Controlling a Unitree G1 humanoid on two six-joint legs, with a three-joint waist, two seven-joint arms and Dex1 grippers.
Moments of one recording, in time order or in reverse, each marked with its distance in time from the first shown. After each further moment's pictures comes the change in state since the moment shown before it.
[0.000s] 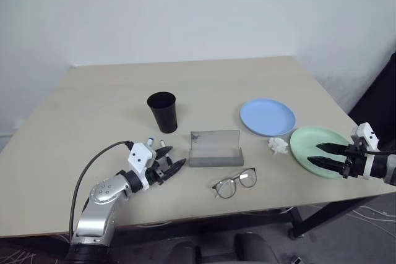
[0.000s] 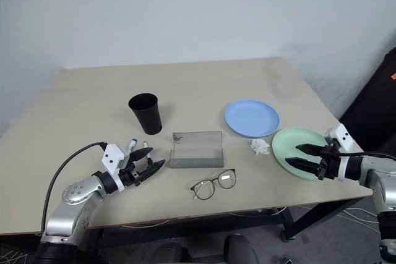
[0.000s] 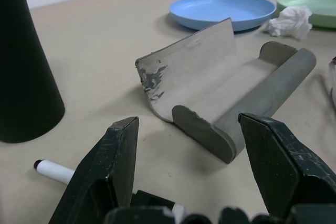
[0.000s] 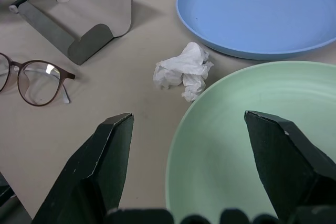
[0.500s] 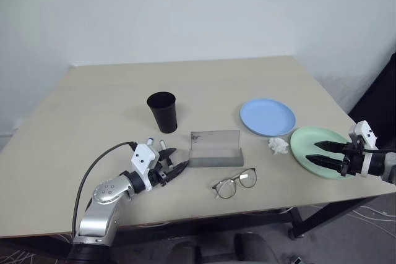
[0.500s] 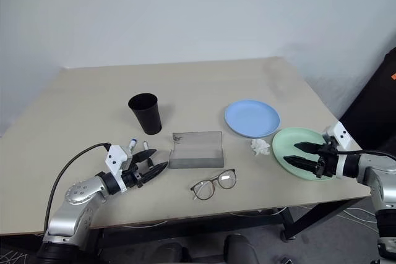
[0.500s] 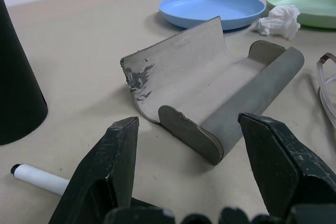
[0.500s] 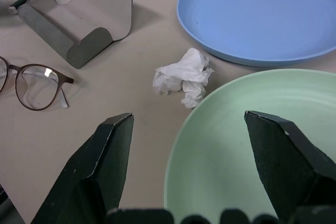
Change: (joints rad) left arm -0.005 -0.001 -0.024 -0.002 0.000 0.002 -0.001; right arm -0.020 0.003 0.027 -0.002 -0.002 -0.001 -0.009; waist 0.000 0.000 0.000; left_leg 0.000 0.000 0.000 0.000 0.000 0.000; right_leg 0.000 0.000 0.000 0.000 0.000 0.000
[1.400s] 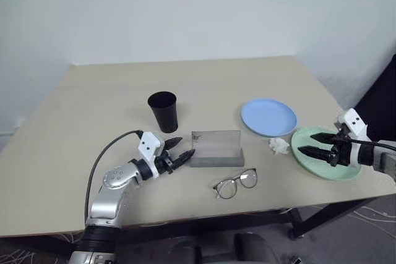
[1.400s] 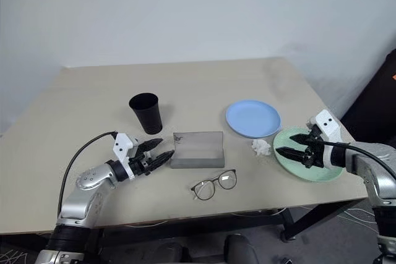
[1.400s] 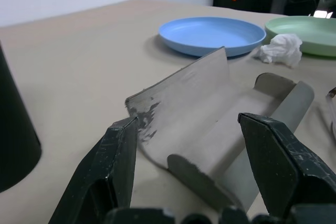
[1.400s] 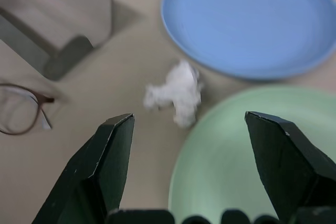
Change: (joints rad) left arm -0.137 -0.061 -0.022 0.111 -0.013 -0.008 -0.017; right arm -0.019 -0.054 0.065 -0.365 -0.006 0.447 -0.296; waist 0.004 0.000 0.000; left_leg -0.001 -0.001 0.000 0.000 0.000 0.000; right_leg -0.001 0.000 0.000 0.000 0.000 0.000
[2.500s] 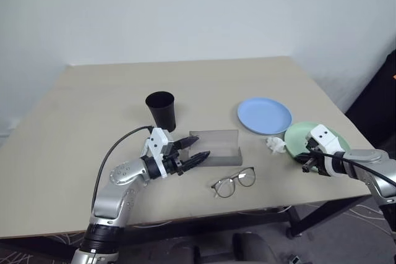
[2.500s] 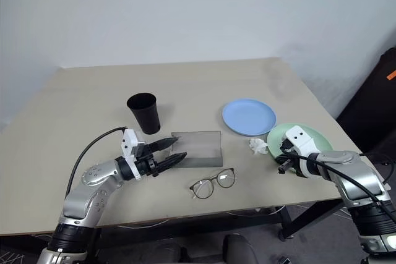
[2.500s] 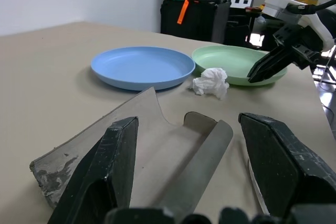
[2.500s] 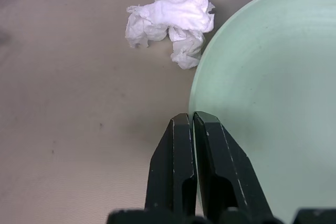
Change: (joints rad) left arm -0.013 0.002 -0.037 -0.159 -0.093 0.150 -0.076; right arm -0.038 0.063 0.196 0.013 -0.115 0.035 -0.162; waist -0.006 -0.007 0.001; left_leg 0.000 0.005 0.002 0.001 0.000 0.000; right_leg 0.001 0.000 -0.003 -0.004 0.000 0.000
